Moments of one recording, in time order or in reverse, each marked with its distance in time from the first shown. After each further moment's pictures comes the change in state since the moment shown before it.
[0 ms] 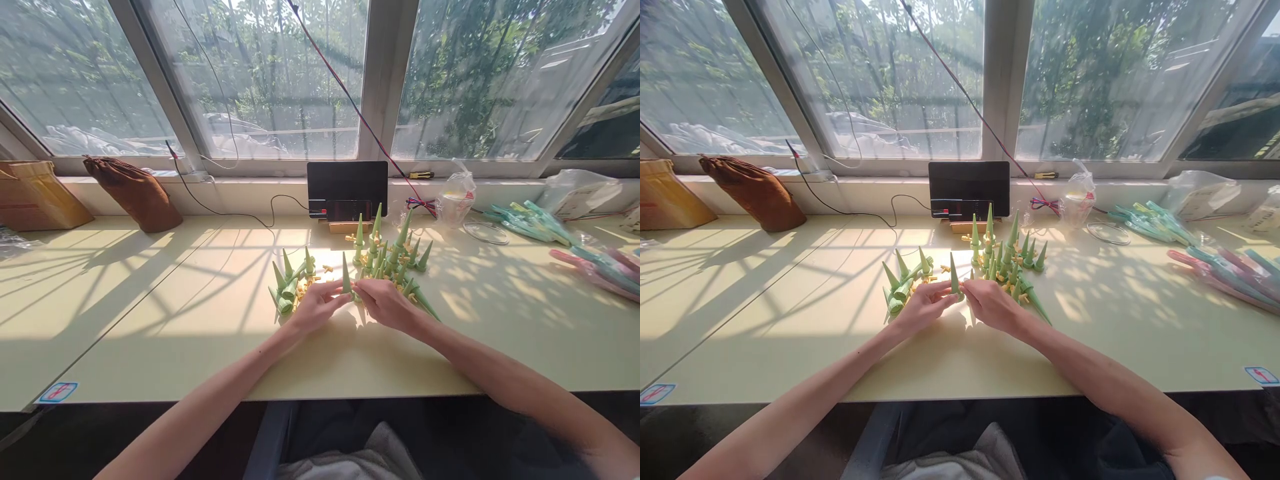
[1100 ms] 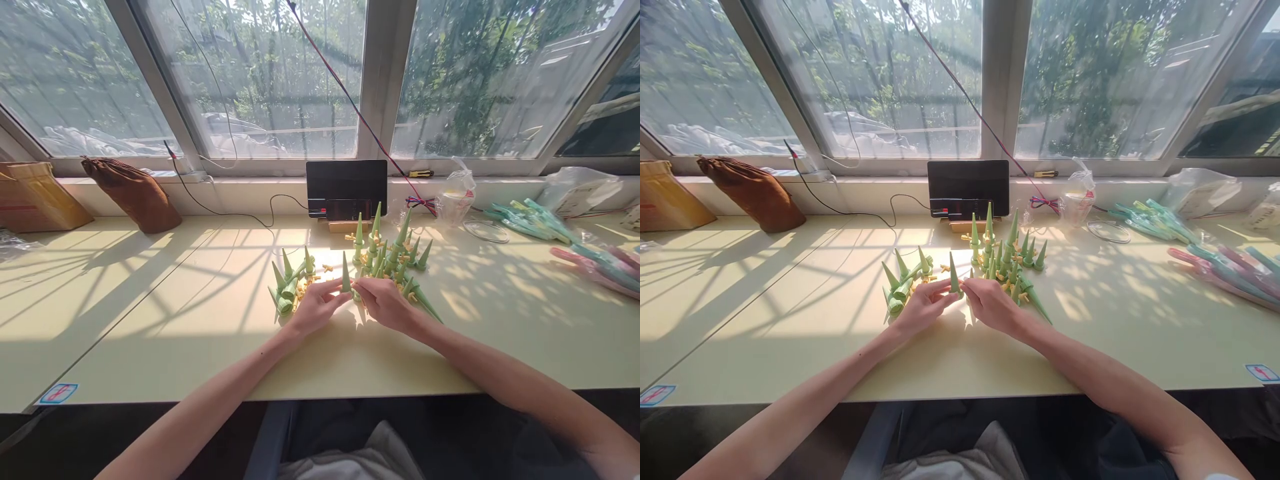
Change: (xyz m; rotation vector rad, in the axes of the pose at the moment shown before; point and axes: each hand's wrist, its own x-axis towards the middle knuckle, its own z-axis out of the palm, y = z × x) left_hand -0.001 -0.001 0.001 0.042 0.030 -0.018; right_hand -0.002 0.004 0.006 -0.037 0.085 -0.040
